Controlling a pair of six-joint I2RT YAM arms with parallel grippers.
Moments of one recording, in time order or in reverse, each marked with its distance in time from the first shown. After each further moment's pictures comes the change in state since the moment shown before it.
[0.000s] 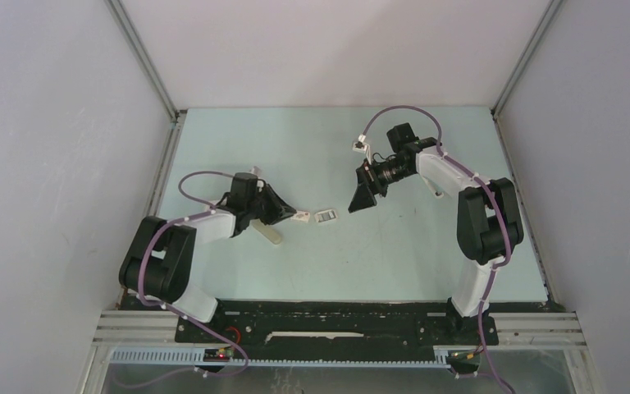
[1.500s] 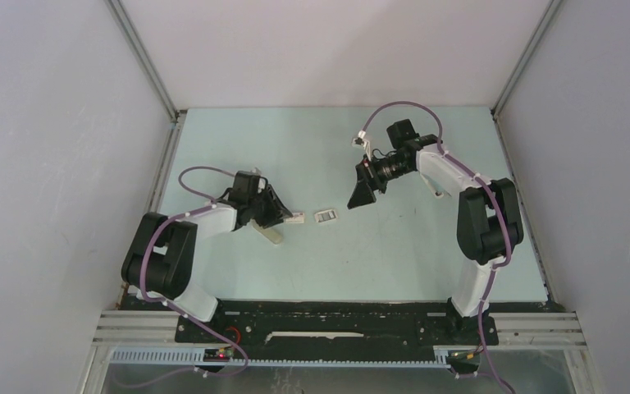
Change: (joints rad) left arm 0.006 0.026 0.058 -0.163 -0.087 0.111; right arm 0.002 0.000 0.033 -0.001 0.000 0.000
